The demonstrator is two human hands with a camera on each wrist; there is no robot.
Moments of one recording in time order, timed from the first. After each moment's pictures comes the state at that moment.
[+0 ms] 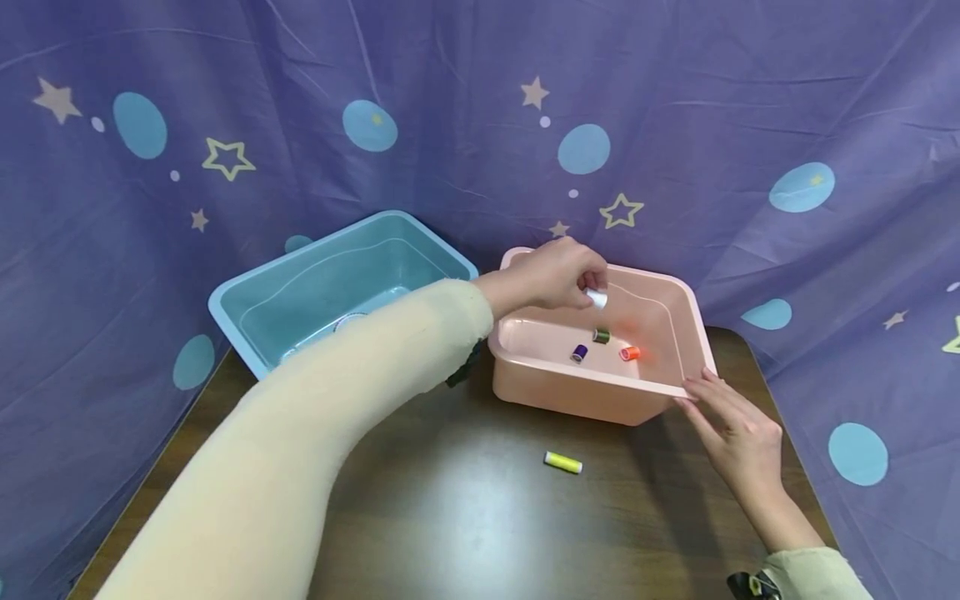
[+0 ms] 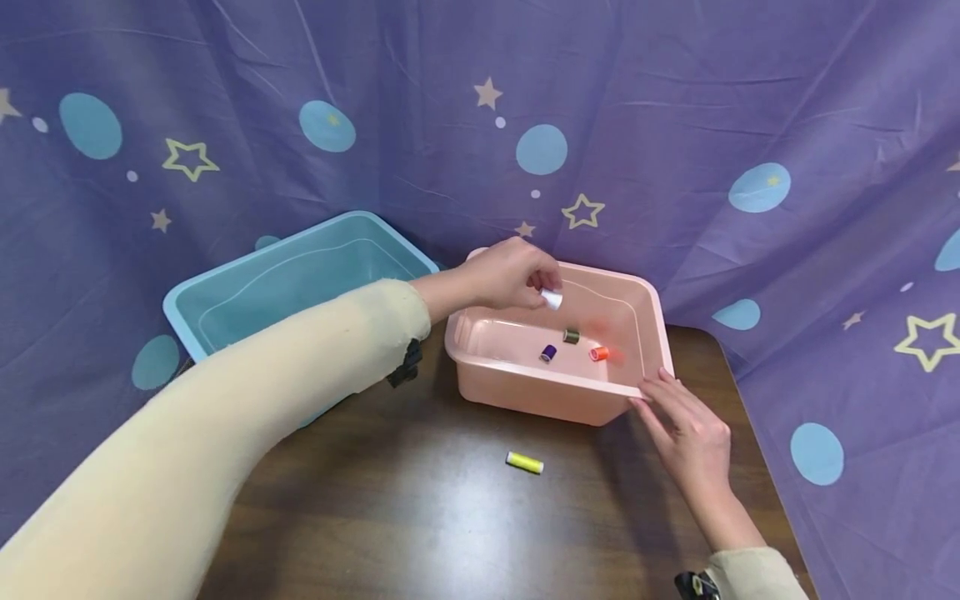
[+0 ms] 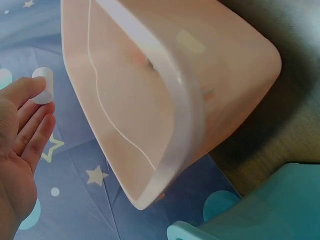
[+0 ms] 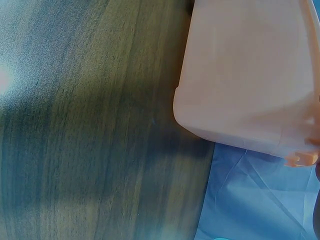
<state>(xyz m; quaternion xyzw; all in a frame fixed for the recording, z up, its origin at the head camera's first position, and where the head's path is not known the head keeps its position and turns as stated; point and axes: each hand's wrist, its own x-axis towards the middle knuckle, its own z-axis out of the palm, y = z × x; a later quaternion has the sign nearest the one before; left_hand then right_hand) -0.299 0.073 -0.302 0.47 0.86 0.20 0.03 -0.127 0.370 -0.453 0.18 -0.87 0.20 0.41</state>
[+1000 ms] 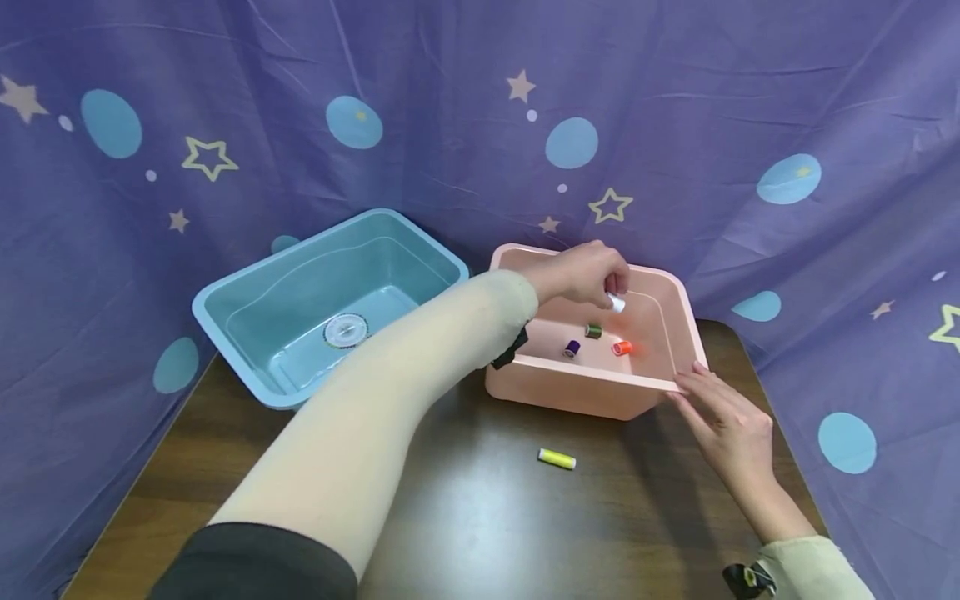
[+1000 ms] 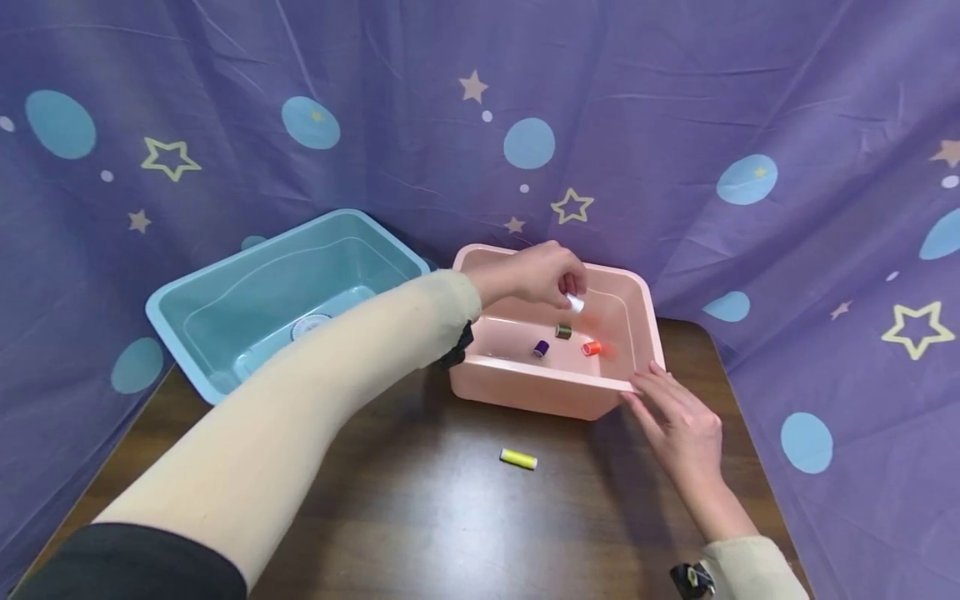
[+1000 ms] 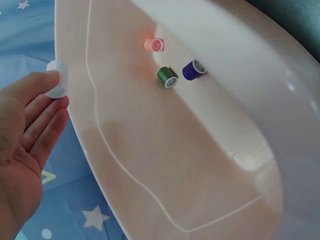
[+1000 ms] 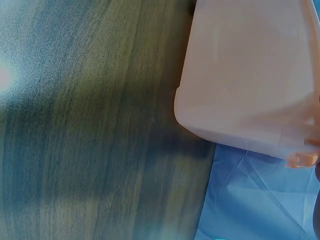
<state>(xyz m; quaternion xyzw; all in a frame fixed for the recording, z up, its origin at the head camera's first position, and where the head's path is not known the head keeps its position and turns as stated) -0.336 0.137 -0.330 0.48 0.85 0.18 0.09 -0.129 0.373 -0.455 0.19 -0.87 0.20 0.41</state>
